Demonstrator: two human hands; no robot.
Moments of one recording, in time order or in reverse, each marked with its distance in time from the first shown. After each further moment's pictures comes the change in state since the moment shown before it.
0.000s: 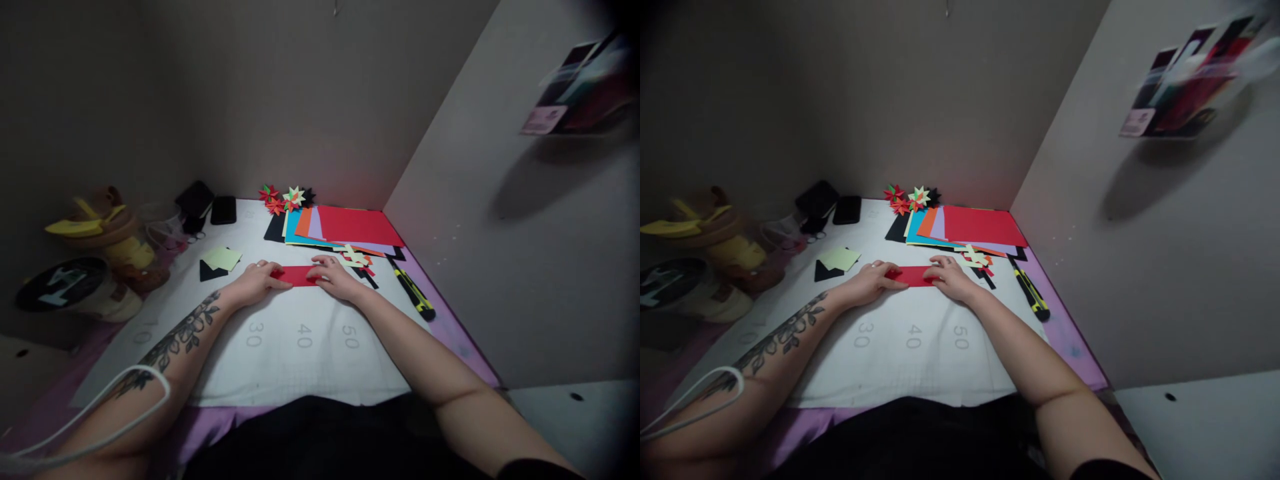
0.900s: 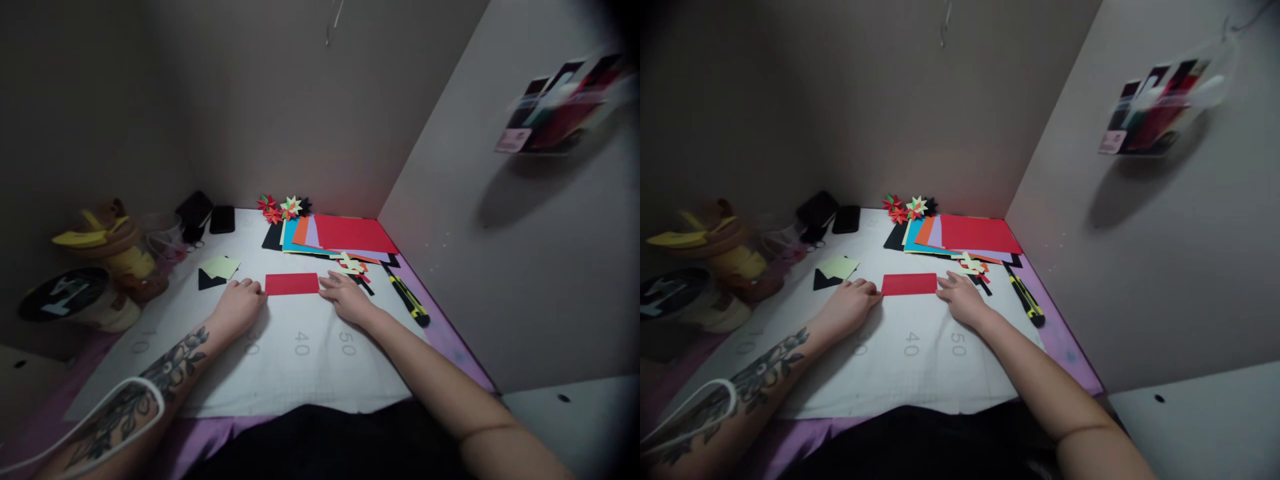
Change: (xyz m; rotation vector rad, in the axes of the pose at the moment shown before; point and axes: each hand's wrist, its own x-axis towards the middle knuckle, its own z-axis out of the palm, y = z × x) left_hand -0.038 0.038 -0.017 0.341 0.067 -0.177; right_hand -0.041 0.000 -0.004 -0.252 -0.038 0.063
